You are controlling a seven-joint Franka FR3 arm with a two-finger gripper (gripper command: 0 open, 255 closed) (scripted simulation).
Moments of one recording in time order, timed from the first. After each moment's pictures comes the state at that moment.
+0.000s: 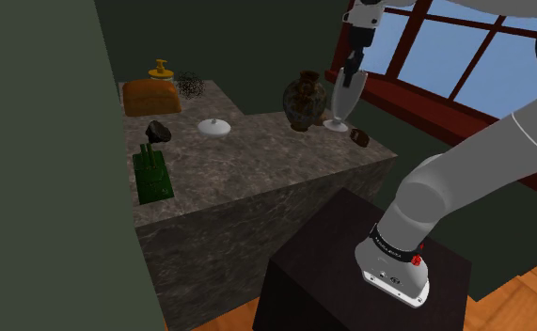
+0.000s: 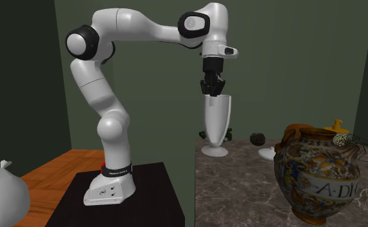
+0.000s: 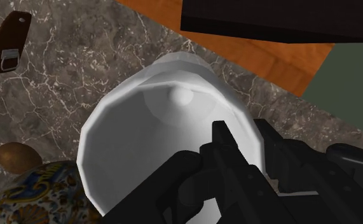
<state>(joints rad) -0.11 -0.42 -0.29 -2.05 -0.16 1.59 -0.52</state>
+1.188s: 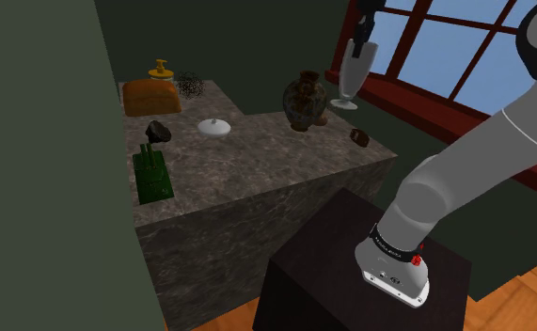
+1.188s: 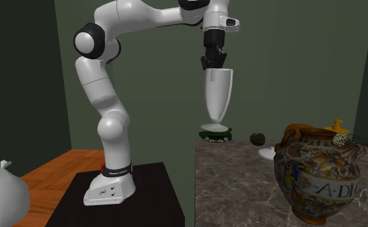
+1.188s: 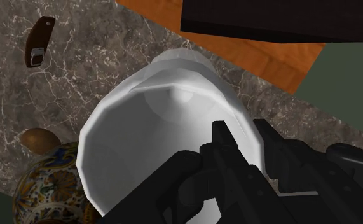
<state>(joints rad) -0.10 -0.35 -0.28 -1.74 -0.14 1.36 -0.54</state>
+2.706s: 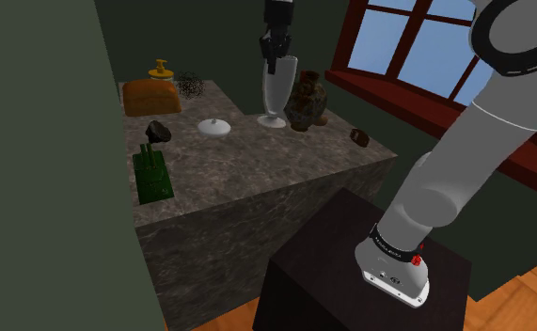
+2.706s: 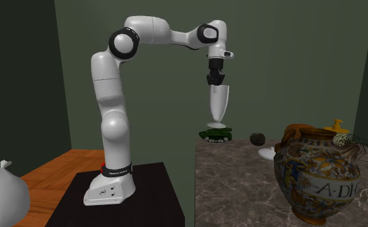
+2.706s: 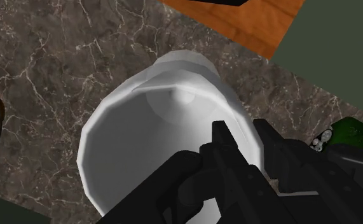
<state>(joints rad) 0.07 -0.11 0.02 -1.67 -0.01 1.51 -0.06</state>
